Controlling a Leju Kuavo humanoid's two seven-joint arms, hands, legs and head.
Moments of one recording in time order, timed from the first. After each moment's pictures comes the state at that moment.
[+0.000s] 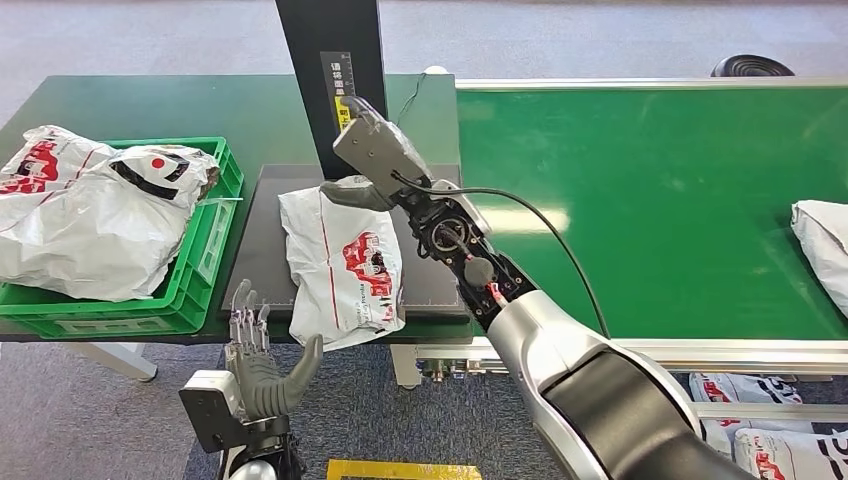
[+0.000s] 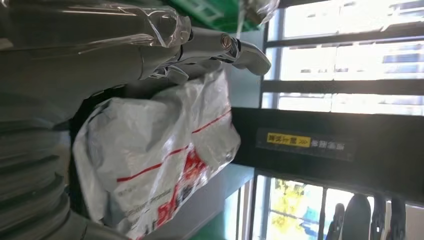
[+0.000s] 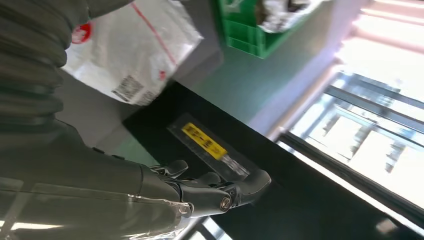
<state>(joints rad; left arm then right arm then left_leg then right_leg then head) 0.01 -0.27 -0.32 -1.34 0.00 0.36 -0.70 -1.02 0.33 0.46 -0.38 0.41 -0.19 -0.48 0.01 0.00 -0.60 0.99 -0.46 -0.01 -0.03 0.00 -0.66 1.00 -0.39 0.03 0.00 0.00</state>
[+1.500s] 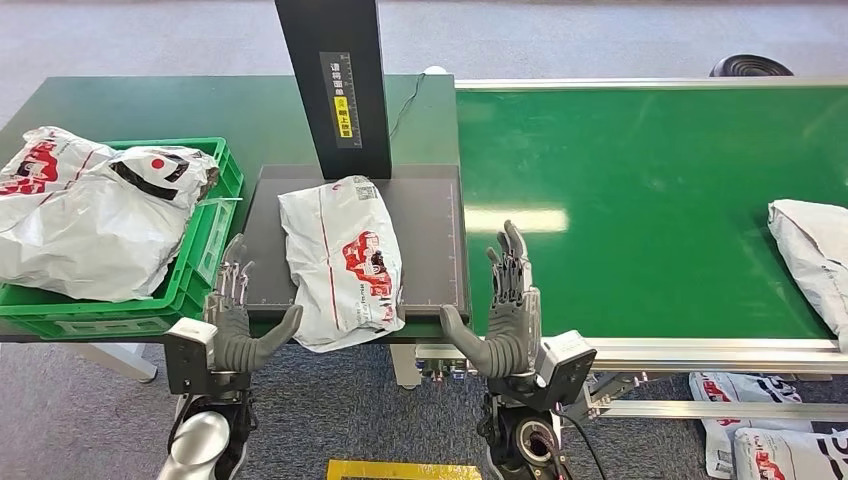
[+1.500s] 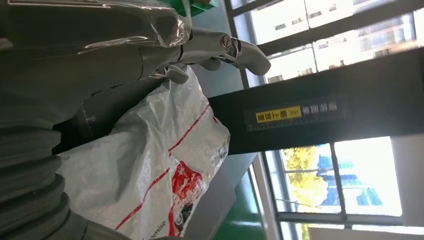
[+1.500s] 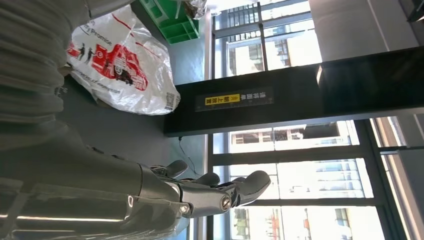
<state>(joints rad) -0.17 -0.05 -0.29 -1.29 -0.07 0.15 -0.60 -0.07 0.16 0.42 -1.39 0.06 -0.35 -0.70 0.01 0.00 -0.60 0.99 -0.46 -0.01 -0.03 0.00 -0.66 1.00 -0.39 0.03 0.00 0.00</state>
